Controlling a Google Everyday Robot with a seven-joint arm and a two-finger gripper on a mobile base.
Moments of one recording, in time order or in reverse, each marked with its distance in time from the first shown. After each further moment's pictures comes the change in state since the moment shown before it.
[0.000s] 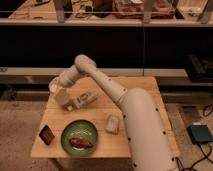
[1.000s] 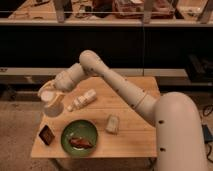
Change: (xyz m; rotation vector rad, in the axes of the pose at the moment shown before) arm -0.133 0.140 -0.048 -0.234 -0.259 -0.136
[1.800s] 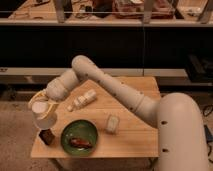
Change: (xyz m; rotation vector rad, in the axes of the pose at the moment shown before) arm -0.027 0.027 0.041 -0.104 -0.067 -0.042
